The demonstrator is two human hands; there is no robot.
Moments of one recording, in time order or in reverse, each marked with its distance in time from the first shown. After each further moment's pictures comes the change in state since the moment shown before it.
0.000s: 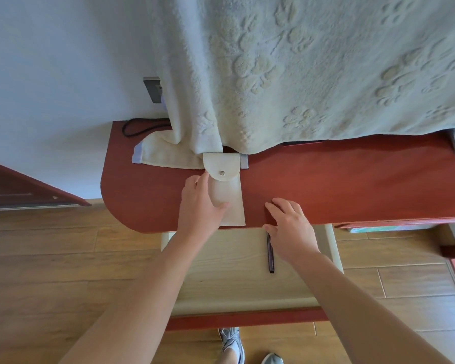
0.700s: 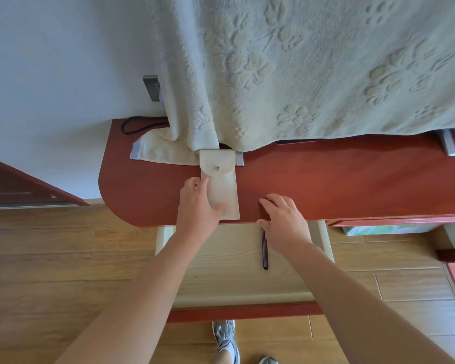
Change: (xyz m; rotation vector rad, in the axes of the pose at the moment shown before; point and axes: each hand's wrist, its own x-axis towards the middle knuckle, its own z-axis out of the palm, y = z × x) left_hand -0.018 0.004 0.006 0.020 0.009 0.015; right_hand 0.002 0.000 -0.005 -0.034 -0.020 -0.033
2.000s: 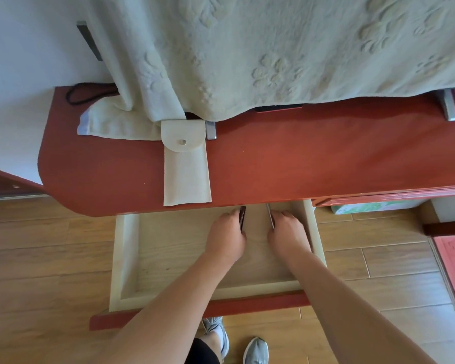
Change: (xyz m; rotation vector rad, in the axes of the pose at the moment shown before) left_hand -0.054 0.010 0.159 0.077 -0.322 0.074; right_hand -0.027 0.083 0.075 0.058 -0.158 0.339
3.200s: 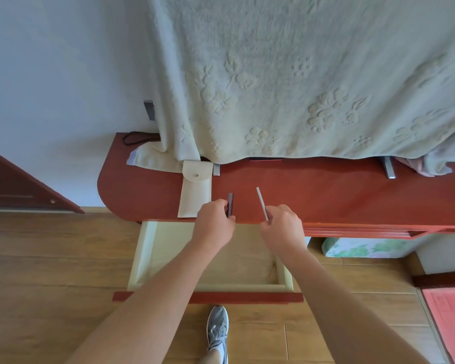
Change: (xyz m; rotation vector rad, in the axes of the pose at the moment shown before) left_hand -0.052 0.092 -0.142 -0.148 0.287 -0.078; right_hand -0.070 -0.042 -0.143 0.176 0.271 -0.209
